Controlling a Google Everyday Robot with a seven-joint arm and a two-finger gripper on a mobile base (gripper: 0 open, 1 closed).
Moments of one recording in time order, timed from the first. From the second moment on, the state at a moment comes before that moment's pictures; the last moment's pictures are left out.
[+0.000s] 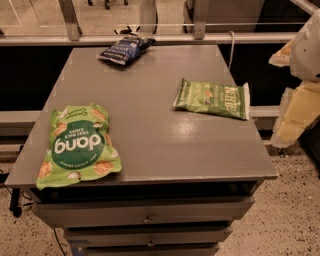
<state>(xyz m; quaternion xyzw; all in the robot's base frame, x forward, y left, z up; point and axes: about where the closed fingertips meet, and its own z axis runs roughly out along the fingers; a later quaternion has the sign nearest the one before) 0.438 -0.217 0.976 -0.60 0.78 -0.03 0.16</state>
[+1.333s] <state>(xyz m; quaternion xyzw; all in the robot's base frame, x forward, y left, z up) 0.532 -0.205 0.933 -0.64 0.74 -0.04 0.22</state>
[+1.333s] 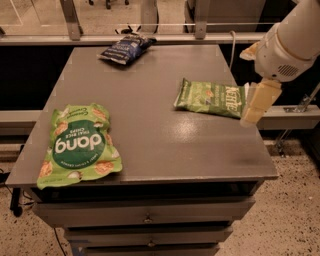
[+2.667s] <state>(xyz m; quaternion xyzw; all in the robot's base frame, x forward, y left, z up) 0.630 -0.189 0.829 -0.55 0.79 0.07 0.25</state>
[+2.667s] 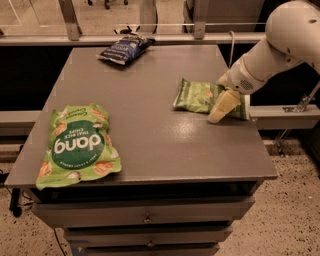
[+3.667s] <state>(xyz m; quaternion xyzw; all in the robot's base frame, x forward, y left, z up) 0.638 -0.185 0.833 -0.54 0.80 0.08 0.24</state>
